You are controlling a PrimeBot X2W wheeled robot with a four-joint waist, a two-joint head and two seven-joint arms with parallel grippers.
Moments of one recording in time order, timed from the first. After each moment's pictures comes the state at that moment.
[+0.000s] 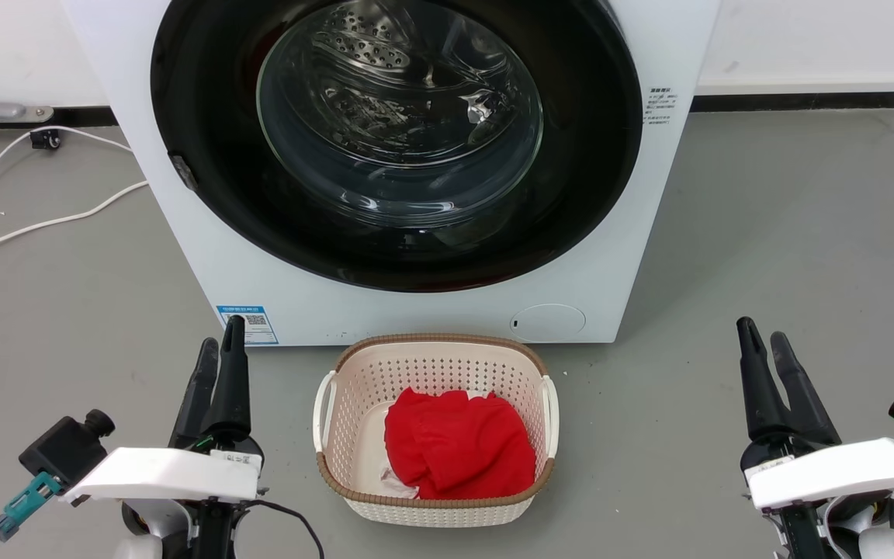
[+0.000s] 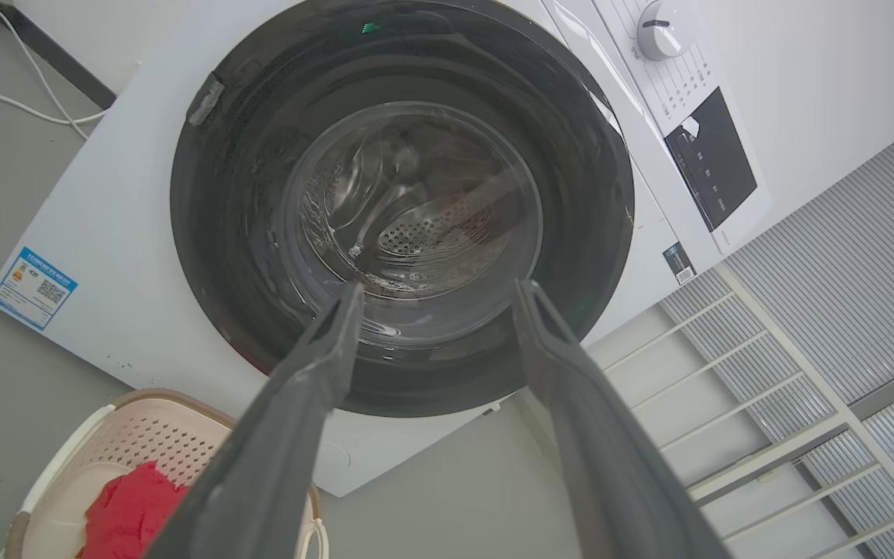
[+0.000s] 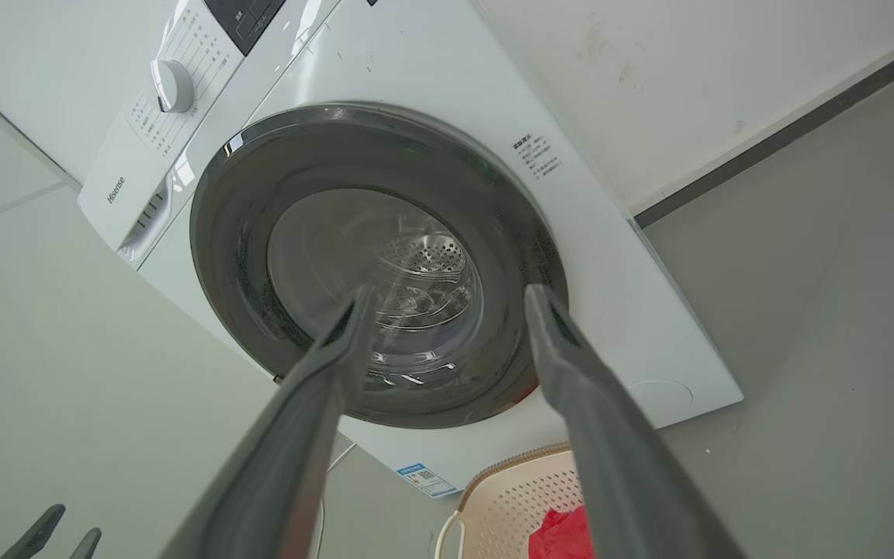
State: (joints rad) left arm -0.07 0.06 0.02 0.04 -0.97 -0.13 -0.08; right arm -0.04 -0.05 0.00 0.04 0.78 0.13 -0.07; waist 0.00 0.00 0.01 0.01
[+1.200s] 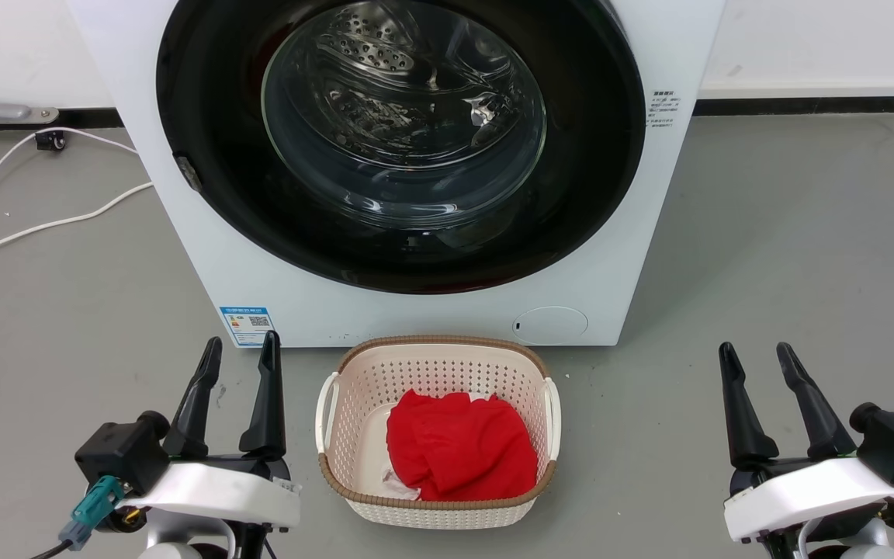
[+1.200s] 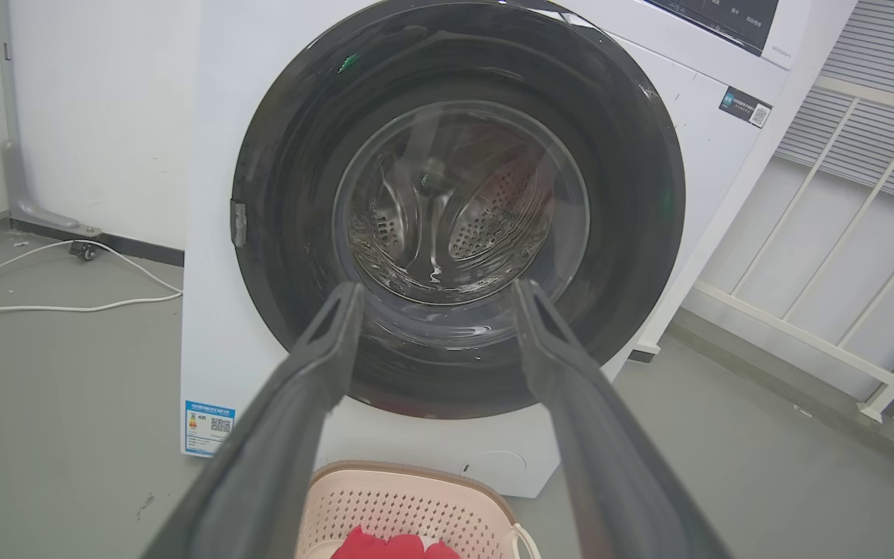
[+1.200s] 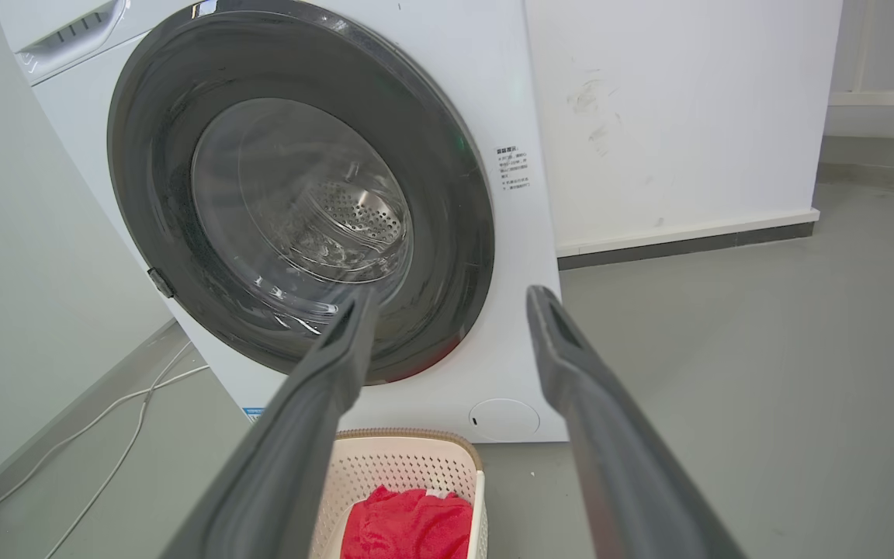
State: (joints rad) left arm -0.04 0.07 -0.01 0.03 -0.39 -0.12 -0.17; right arm 0.01 -0.05 0.00 0.00 0.29 0.13 -0.10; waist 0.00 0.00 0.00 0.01
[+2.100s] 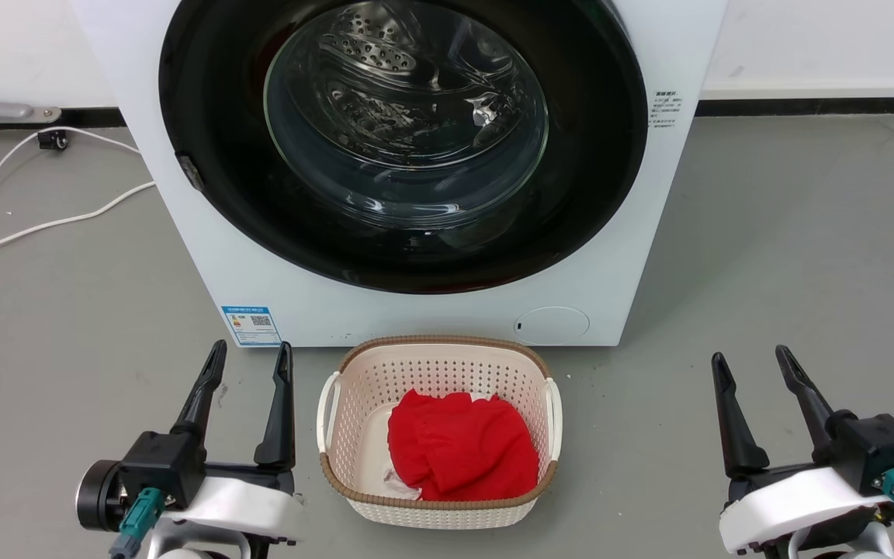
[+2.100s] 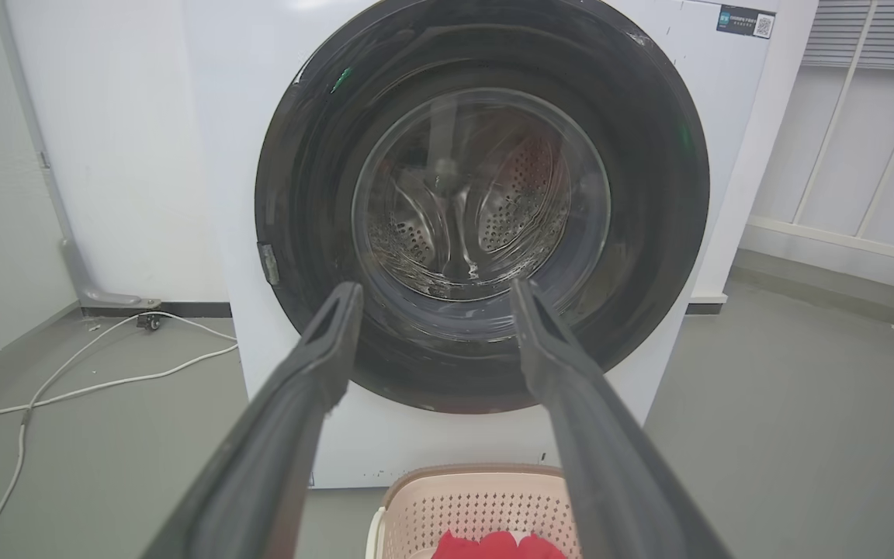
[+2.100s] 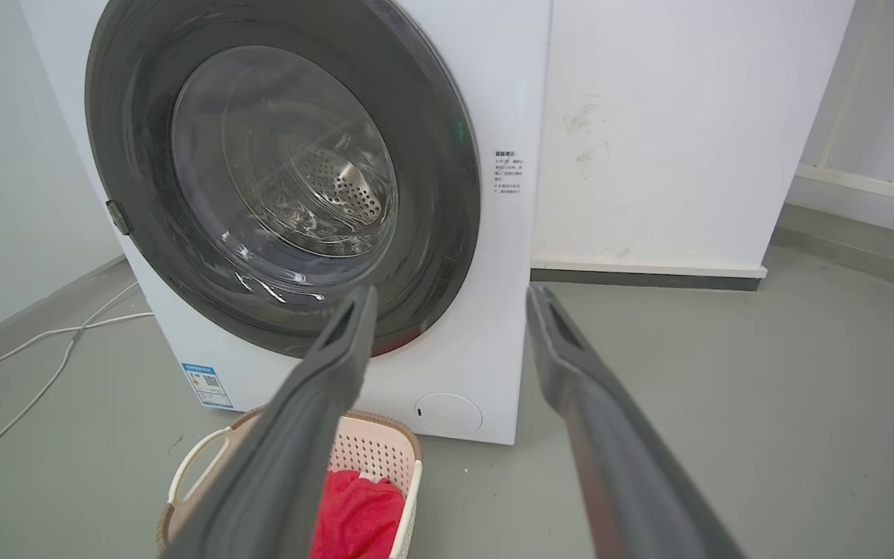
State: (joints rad) left arm -0.03 0.07 -0.02 0.04 -0.14 -0.10 -0.23; right arm 0.02 -0.05 0.00 -0.02 0.08 0.13 -0.10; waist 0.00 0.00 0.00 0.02
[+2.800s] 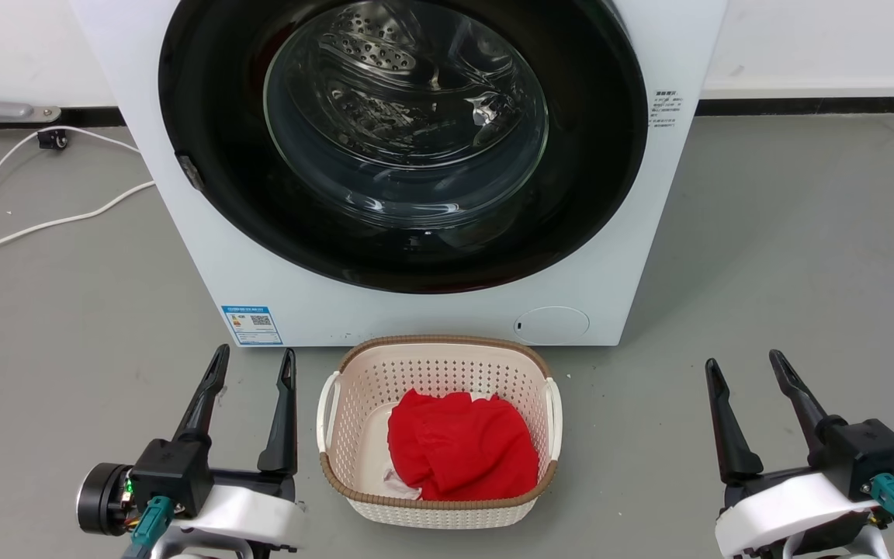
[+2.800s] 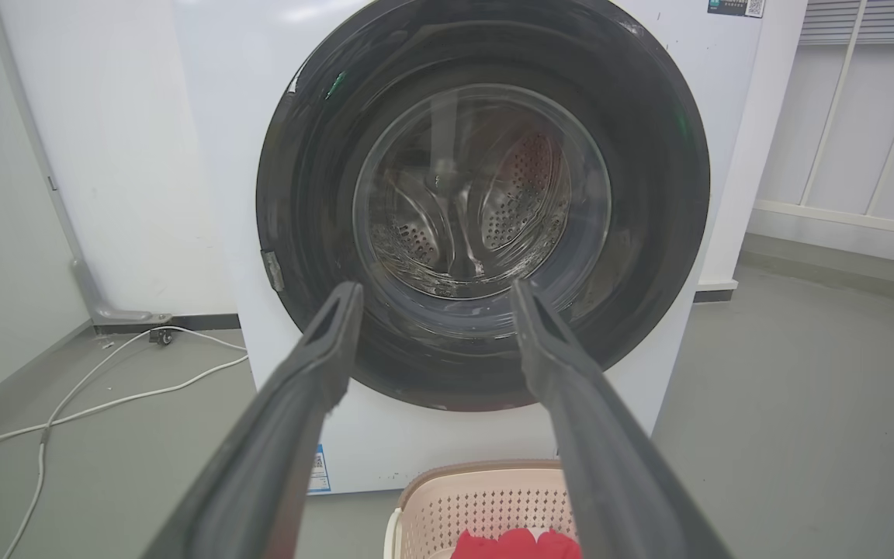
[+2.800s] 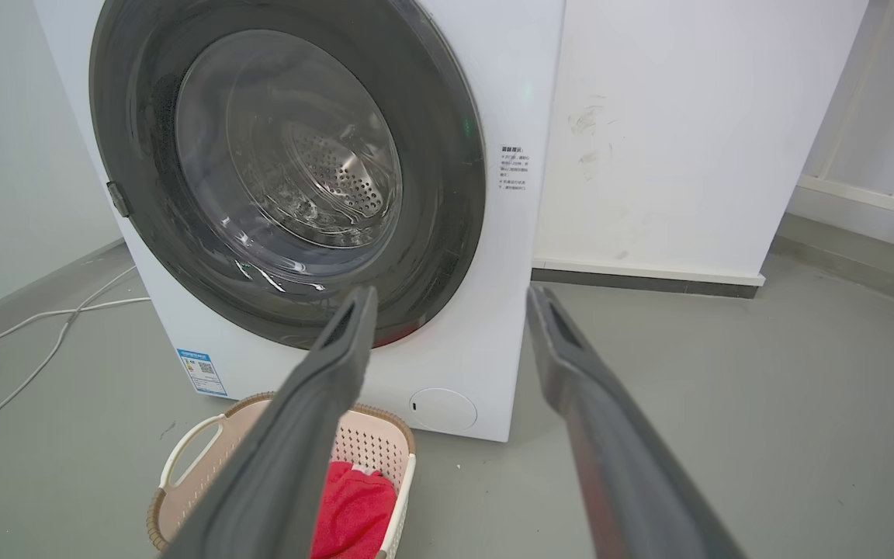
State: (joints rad) left arm -0.02 0.06 -0.01 0.05 -0.07 -0.10 -0.26; right arm 0.03 -0.05 0.00 0.00 0.04 0.13 -0.12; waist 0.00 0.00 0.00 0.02
